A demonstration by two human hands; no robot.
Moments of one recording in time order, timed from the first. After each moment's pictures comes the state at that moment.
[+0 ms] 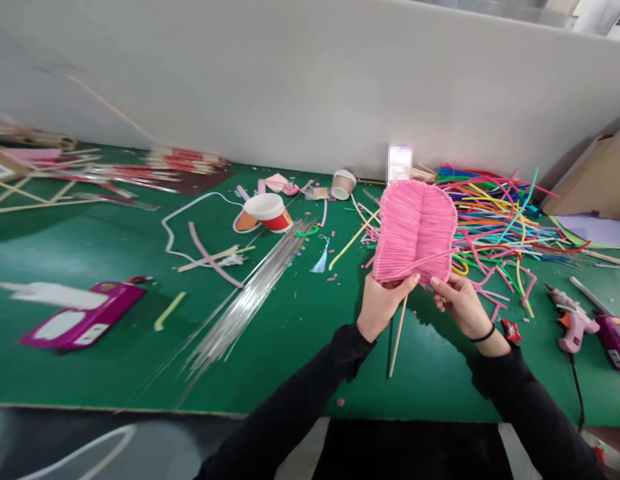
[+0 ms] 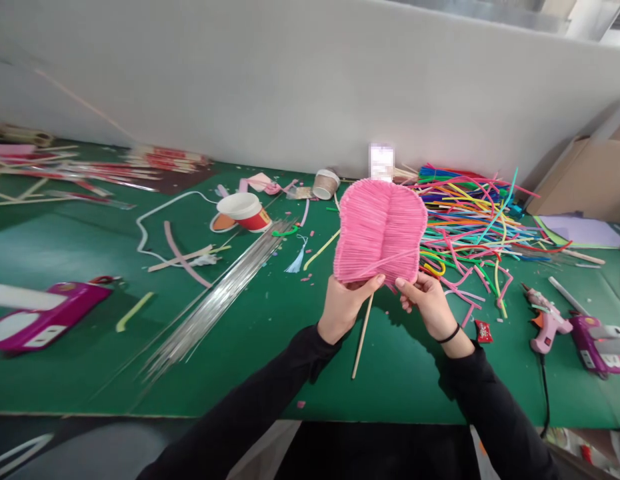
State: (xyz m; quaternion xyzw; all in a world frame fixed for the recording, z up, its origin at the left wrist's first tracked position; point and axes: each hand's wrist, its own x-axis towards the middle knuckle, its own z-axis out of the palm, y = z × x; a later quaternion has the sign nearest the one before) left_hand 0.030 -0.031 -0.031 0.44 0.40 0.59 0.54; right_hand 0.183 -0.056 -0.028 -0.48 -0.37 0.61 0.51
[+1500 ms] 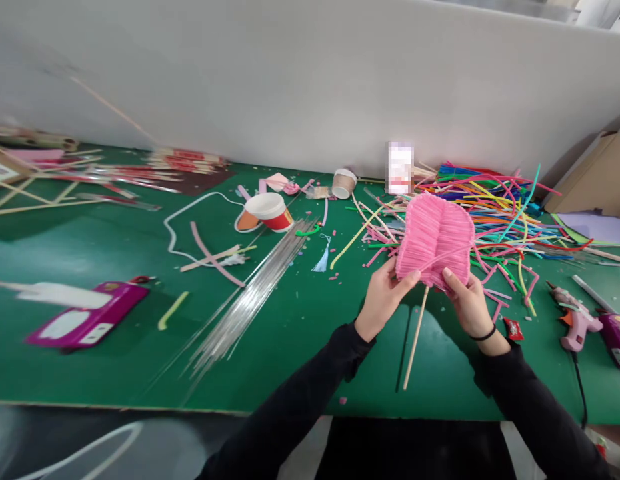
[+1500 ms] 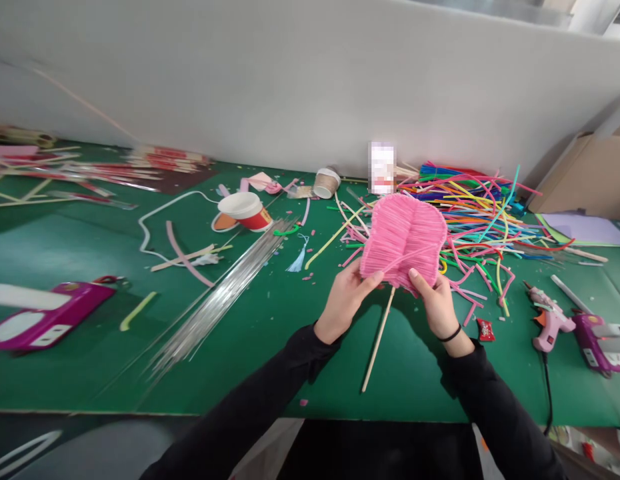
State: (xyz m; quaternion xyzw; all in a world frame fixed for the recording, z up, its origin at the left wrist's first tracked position) left_hand 0.021 -0.029 -0.019 0.49 0.37 0.53 0.59; right_hand 0.183 -0.055 -0.040 -0.47 -0.34 0.51 0.63
